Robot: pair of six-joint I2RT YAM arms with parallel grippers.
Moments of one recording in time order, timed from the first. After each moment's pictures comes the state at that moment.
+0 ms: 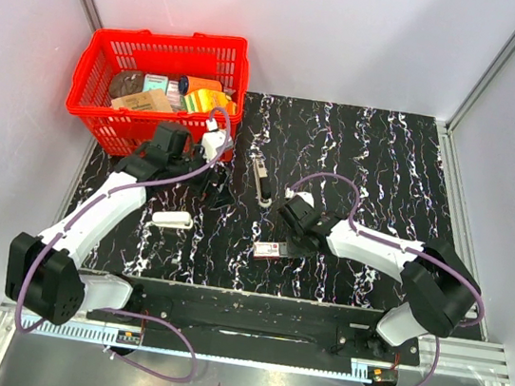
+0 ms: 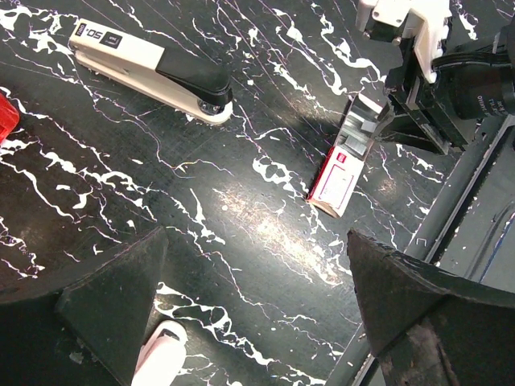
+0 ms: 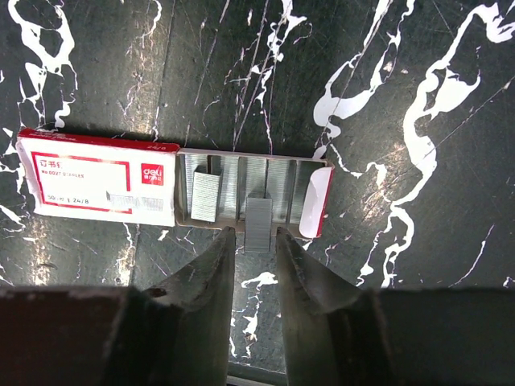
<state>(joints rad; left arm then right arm) -0.33 1.24 1.00 -0.49 0.62 0.19 0.86 1.55 0.88 -0.49 0.19 0.54</state>
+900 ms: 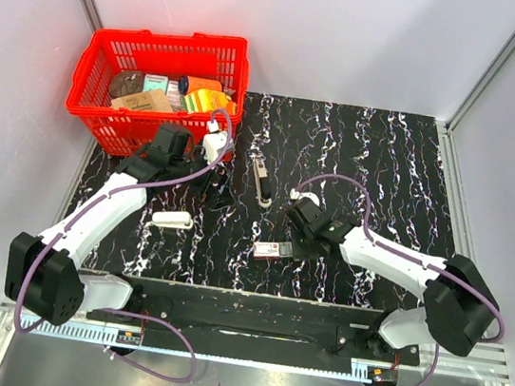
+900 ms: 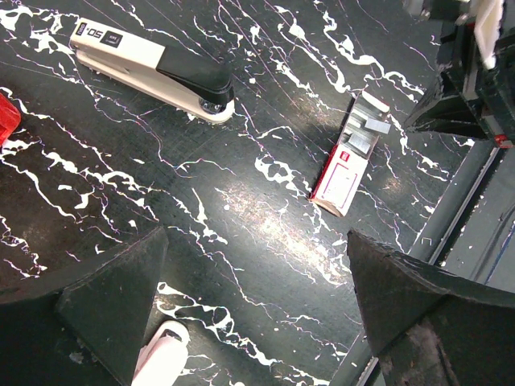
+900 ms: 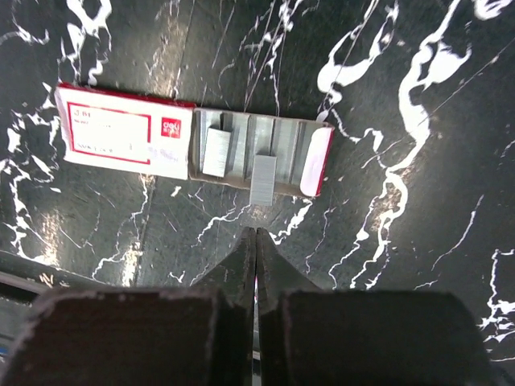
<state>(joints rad) -0.35 1.24 0.99 -0.48 0.60 0.20 0.86 1.41 0.85 -0.53 0.16 0.53</state>
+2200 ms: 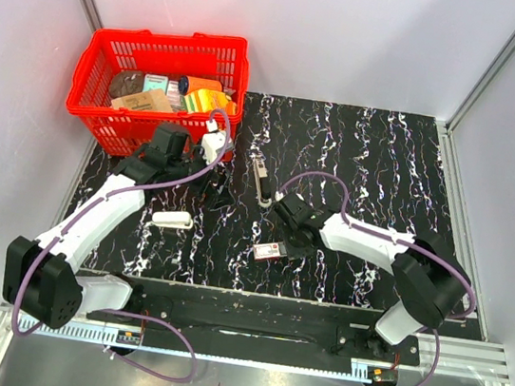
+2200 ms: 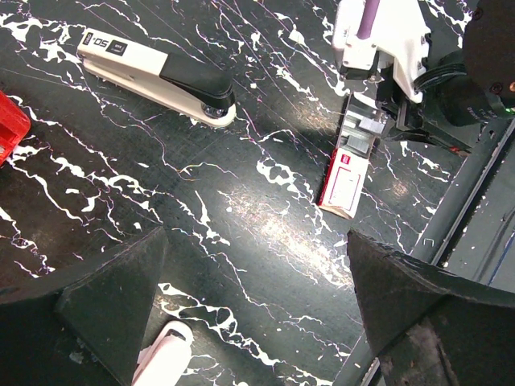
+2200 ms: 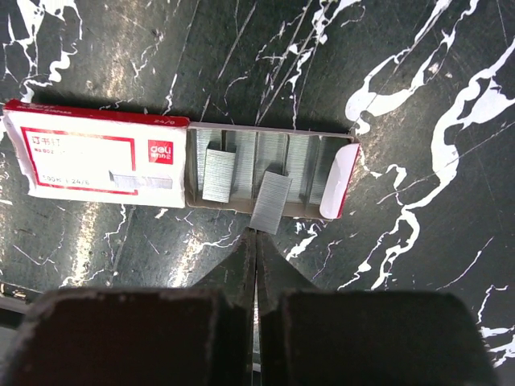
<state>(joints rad) -0.35 1.21 0.99 -0.48 0.59 0.20 0.86 1.62 0.95 -0.58 0.12 0.41</state>
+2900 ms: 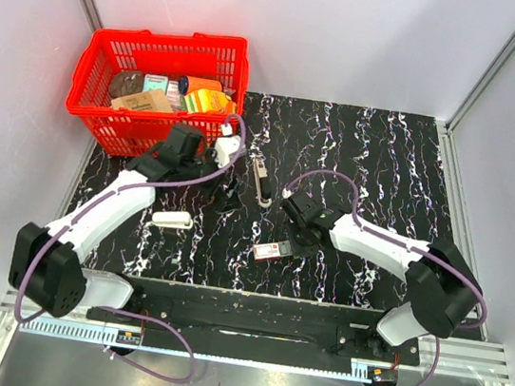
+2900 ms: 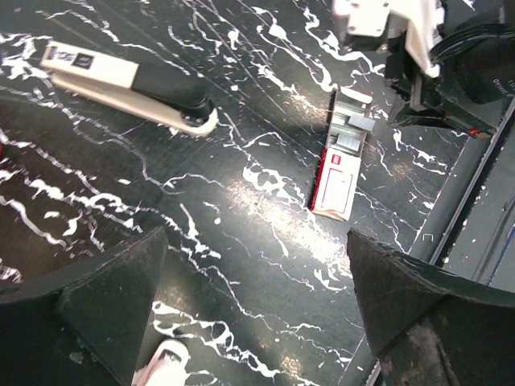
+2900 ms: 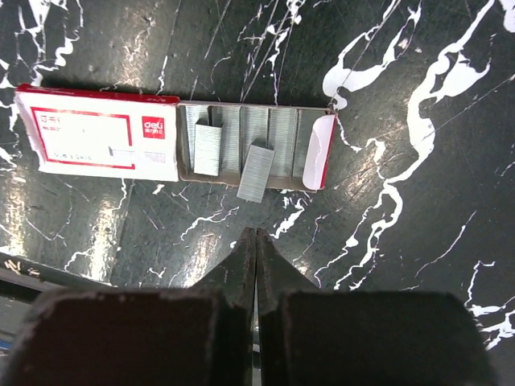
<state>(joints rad) -0.40 1.26 1.01 -0.48 0.58 0.22 0.82 1.53 0.94 -0.62 0.09 0.41</state>
